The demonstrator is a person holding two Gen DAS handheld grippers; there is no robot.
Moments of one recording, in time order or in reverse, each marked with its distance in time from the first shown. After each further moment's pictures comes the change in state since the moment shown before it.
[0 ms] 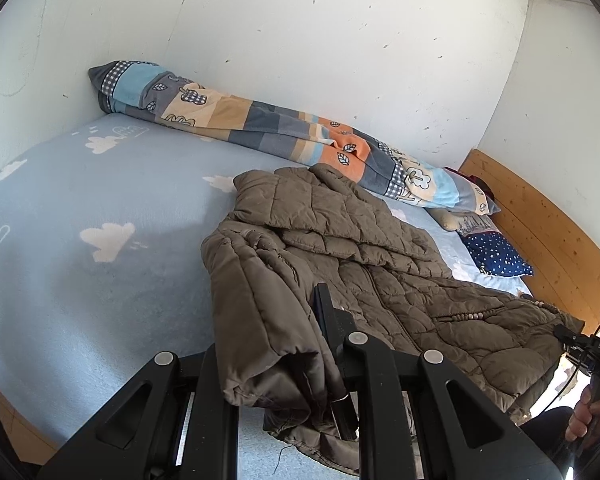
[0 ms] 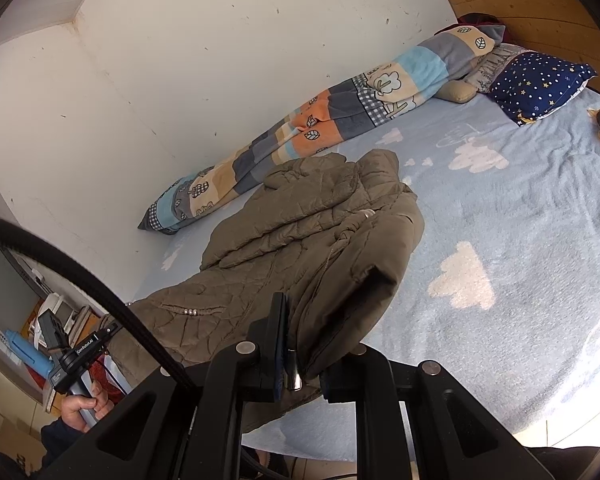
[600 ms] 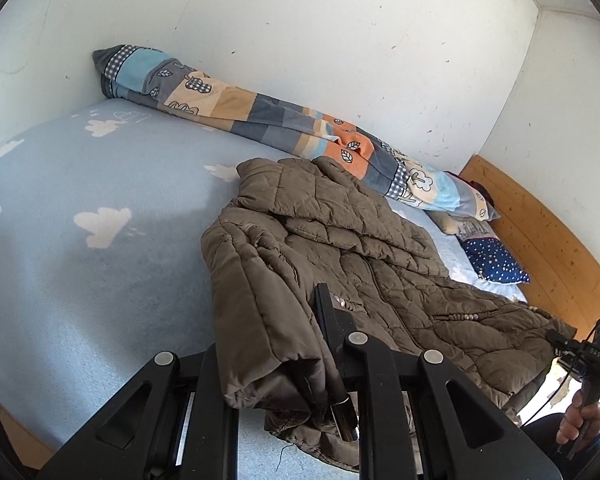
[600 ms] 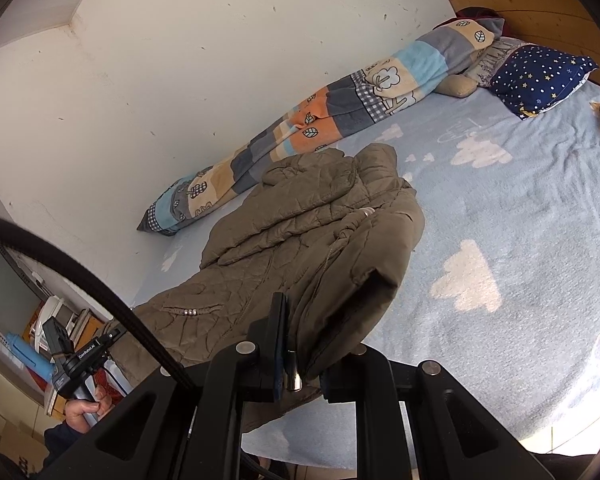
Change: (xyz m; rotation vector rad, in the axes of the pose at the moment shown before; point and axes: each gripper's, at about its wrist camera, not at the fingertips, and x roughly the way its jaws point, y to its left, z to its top) left arm 0.012 0.010 -0.009 -0.040 0.010 -0.020; right arm 0.016 -0.009 0.001 0.013 0.008 0.007
